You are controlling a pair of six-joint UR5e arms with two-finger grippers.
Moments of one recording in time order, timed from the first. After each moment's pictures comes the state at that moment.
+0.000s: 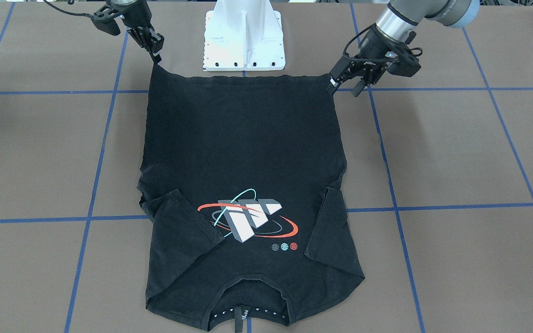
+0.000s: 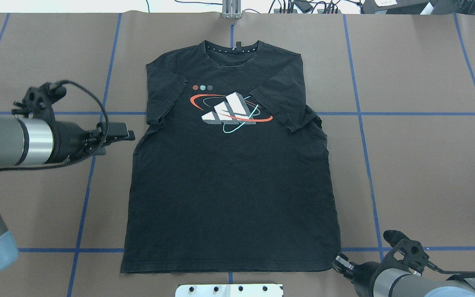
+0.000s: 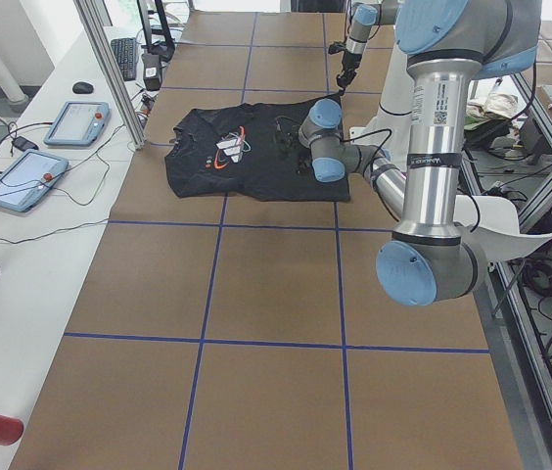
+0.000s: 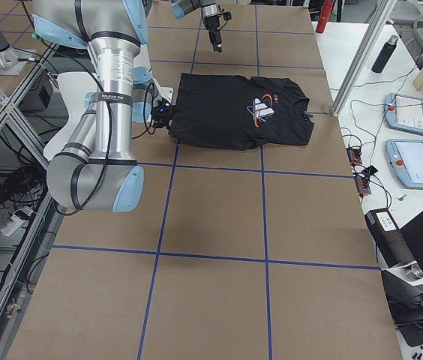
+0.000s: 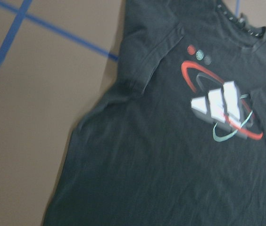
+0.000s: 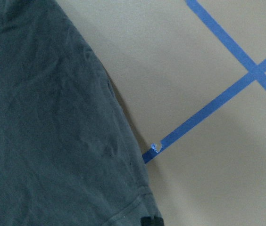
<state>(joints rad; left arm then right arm) -0.44 -1.57 -2.15 -2.22 -1.75 -1.74 -0.05 -1.71 2.32 -1.26 1.35 2.28</state>
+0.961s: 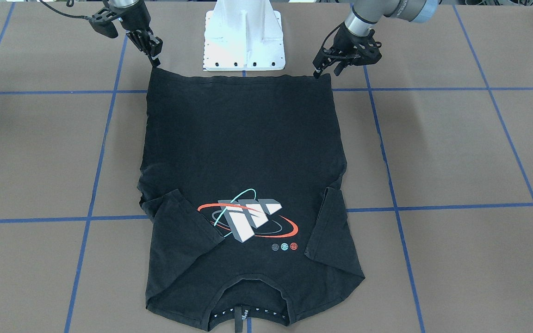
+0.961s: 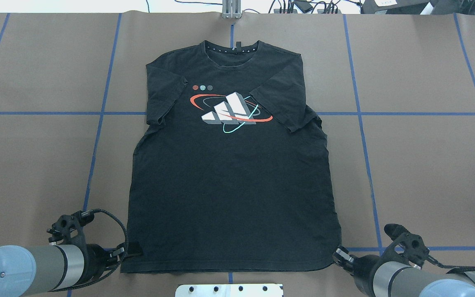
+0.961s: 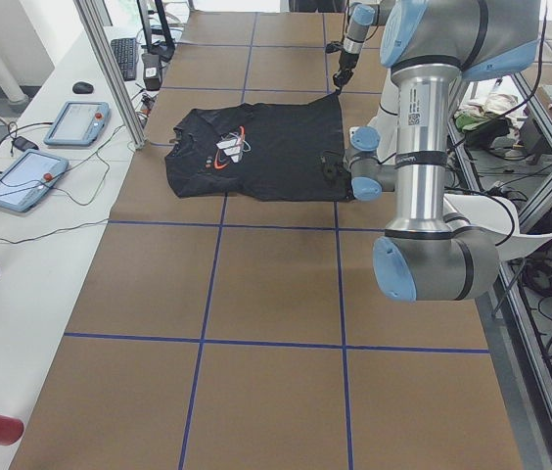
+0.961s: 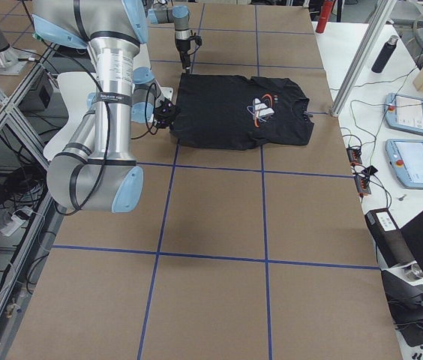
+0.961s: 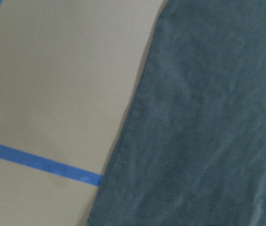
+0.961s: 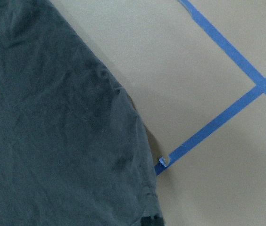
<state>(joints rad) -0.11 -1.50 -2.07 -2.21 -1.58 -1.89 -0.02 -1.71 2.31 -1.26 1.35 2.28</state>
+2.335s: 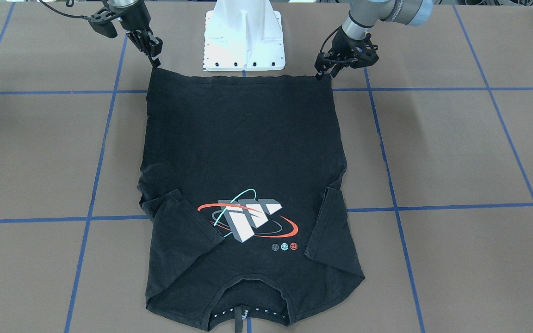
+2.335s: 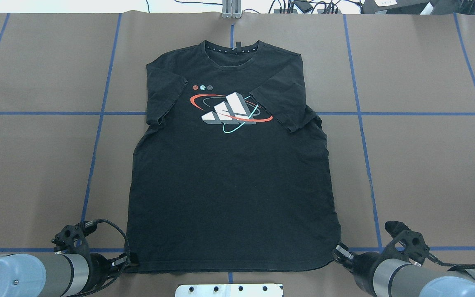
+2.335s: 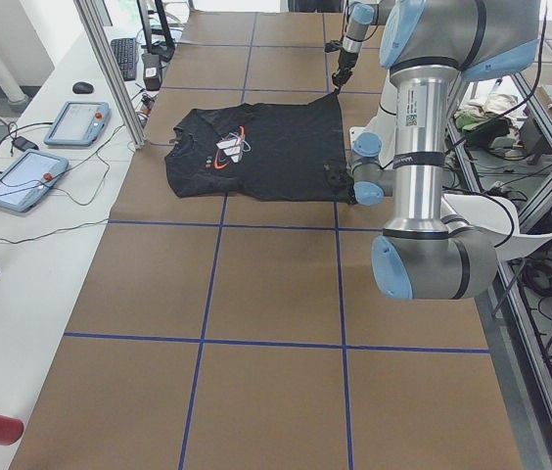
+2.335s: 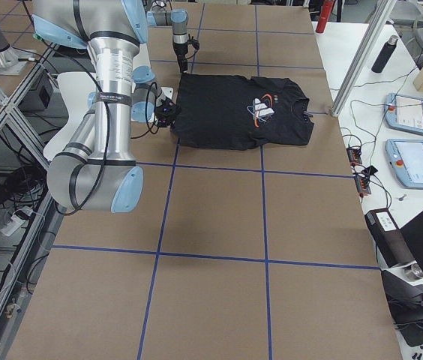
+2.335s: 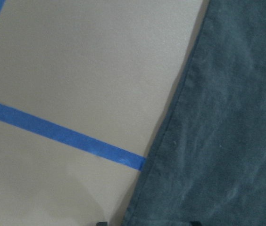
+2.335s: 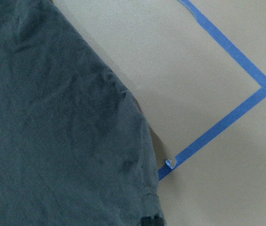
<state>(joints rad) -0.08 -1.50 -2.04 -2.21 -1.59 -1.93 -0.01 -1.70 2.32 -1.26 1.35 2.28</state>
